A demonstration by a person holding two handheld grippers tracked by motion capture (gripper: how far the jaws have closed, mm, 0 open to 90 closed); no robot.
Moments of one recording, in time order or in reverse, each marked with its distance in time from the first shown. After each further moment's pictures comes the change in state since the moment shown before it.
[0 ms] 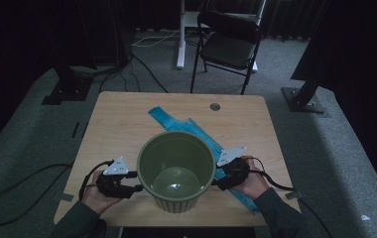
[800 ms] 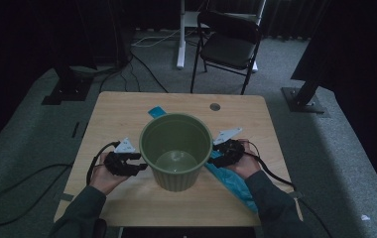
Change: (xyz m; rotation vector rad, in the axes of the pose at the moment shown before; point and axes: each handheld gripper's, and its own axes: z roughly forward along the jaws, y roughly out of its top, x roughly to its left) left arm 0.047 0.035 0.023 0.031 0.109 -0.037; right arm -0.053 0.021 0.018 -0.014 -0.103 0.075
